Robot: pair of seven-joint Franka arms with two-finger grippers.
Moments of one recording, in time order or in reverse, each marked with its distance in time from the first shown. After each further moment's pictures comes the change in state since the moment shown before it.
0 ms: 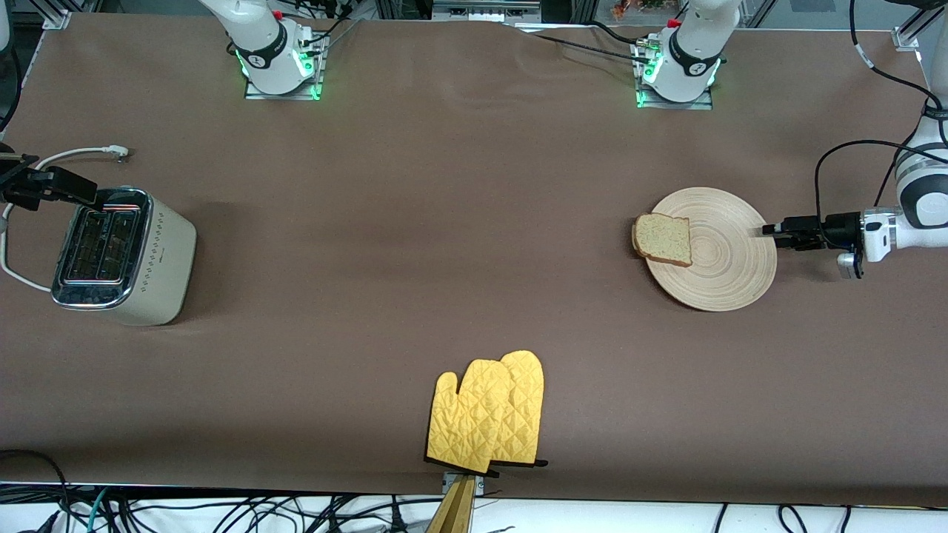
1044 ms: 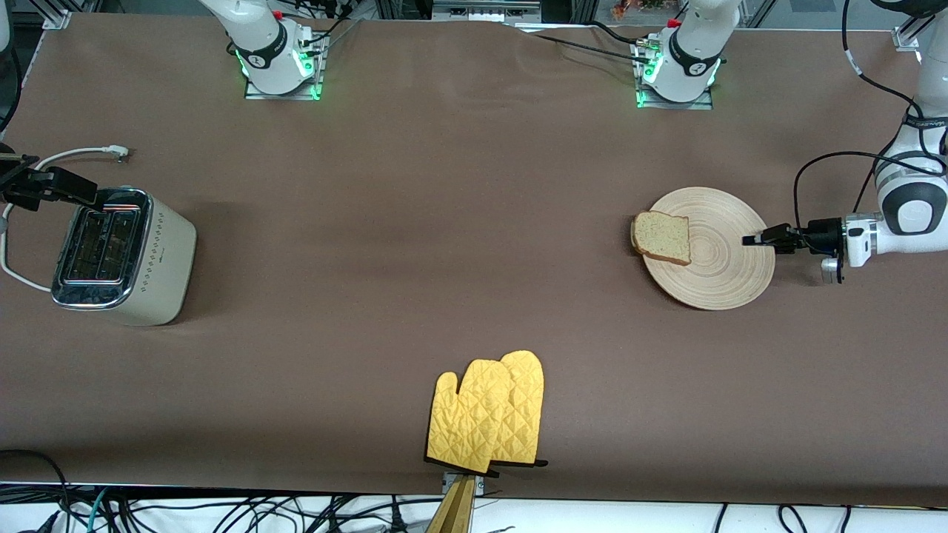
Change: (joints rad) left arm -0.015 0.029 -0.012 -0.019 -0.064 0.017 0.018; right arm 0.000 0.002 0.000 0.000 0.000 0.000 0.000
